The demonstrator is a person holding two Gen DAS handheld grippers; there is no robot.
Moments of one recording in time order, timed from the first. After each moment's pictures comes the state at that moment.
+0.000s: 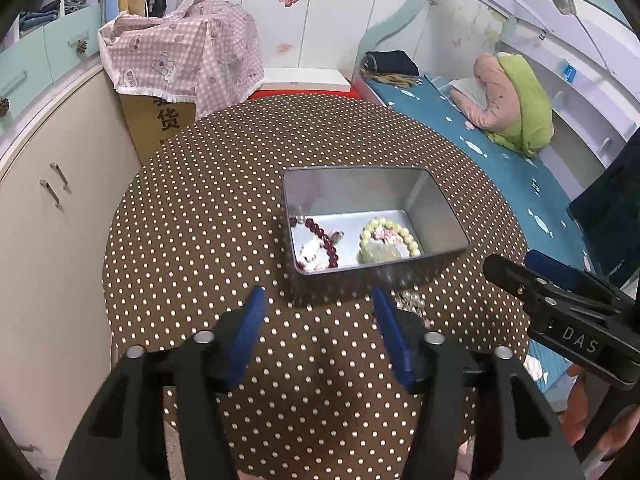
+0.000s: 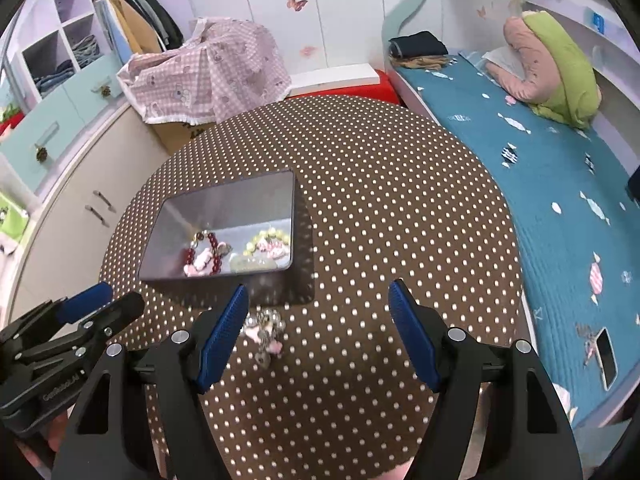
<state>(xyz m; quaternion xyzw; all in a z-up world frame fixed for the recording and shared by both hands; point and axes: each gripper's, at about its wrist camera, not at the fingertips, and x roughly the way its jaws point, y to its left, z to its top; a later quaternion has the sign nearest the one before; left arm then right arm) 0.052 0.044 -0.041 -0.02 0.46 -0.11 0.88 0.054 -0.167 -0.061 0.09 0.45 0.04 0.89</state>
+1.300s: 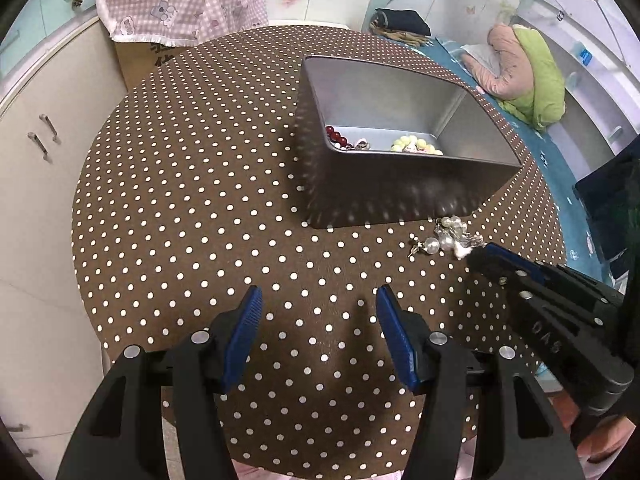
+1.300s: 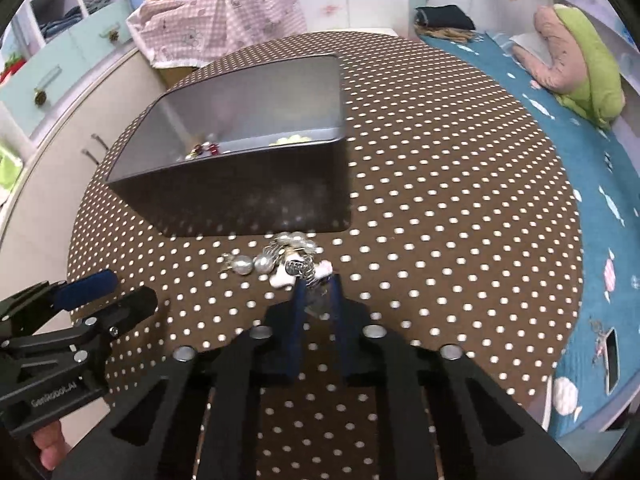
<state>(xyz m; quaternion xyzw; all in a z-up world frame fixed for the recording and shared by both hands) 0.046 0.046 -0.104 -0.03 0.53 -0.10 0.84 0.059 -0.121 -0.129 0.05 0.51 0.06 0.86</state>
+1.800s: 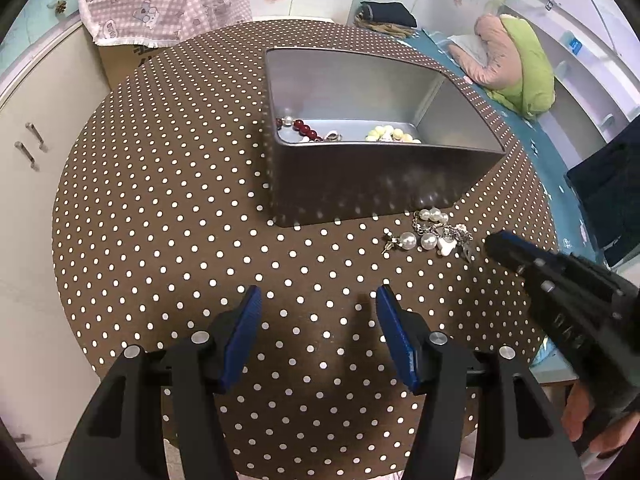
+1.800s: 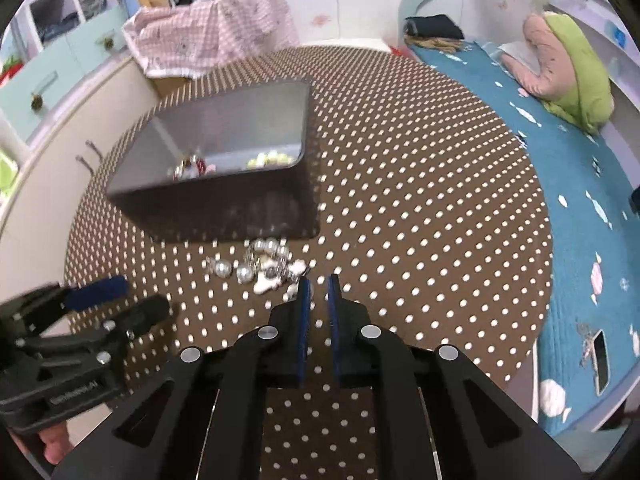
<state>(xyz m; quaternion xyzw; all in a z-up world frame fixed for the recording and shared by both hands) 0.049 0.028 -0.109 -0.03 0.53 -0.12 0.84 0.048 -0.134 -0.118 0.04 0.50 0.05 0.86</state>
